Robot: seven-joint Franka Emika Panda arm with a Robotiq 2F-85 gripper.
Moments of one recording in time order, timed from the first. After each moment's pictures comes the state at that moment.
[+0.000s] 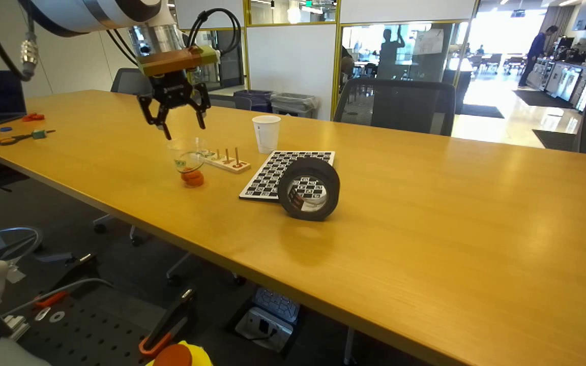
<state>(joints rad) 0.13 -0.14 0.09 -2.52 -0.15 2.49 -0.70</state>
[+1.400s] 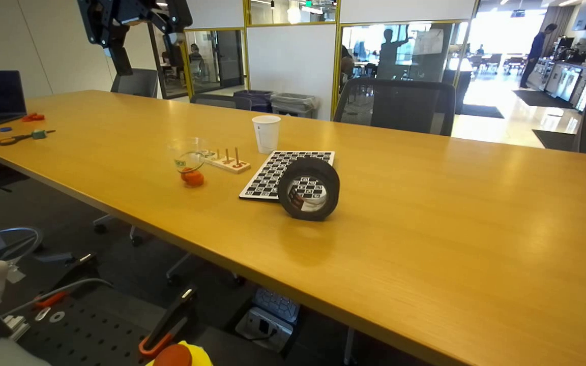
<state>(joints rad) 0.02 -0.85 0.00 -2.64 -0.18 1.78 -0.05</state>
